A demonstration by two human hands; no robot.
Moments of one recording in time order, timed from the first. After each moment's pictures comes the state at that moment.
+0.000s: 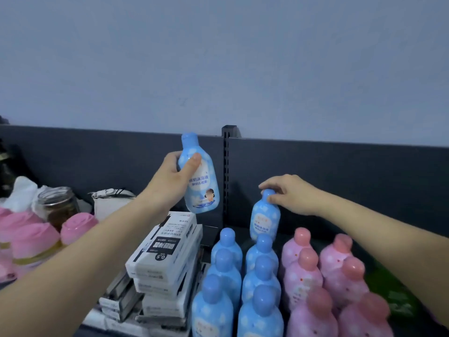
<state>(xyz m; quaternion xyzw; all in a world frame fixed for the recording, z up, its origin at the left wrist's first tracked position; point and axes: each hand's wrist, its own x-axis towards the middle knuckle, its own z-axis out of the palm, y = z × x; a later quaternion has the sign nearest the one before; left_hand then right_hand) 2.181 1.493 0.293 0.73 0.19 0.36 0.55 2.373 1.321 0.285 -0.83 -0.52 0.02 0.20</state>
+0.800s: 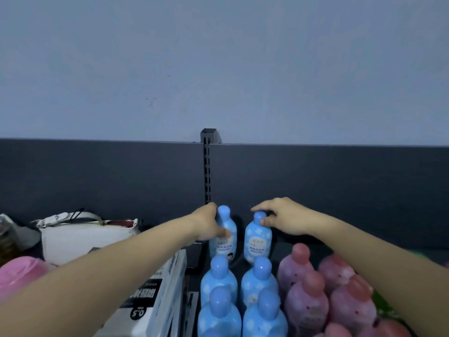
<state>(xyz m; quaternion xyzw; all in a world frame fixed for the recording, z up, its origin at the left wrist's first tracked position) 2.287 1.511 0.232 0.92 0.21 -0.01 0.32 2.404 1.335 0.252 -0.87 -0.45 0.09 0.16</state>
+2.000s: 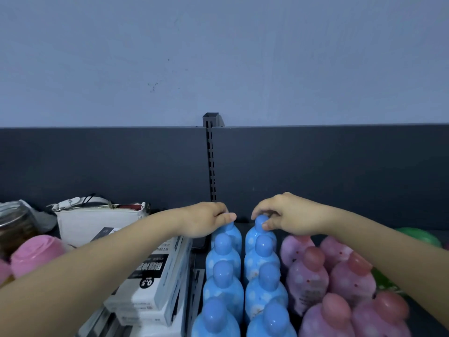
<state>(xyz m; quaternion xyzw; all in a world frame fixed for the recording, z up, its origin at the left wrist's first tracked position) 2.251 1.508 0.239 0.96 0.08 -0.09 0.24 2.354 1.316 0.261 -0.85 -0.50 0.14 0.13</state>
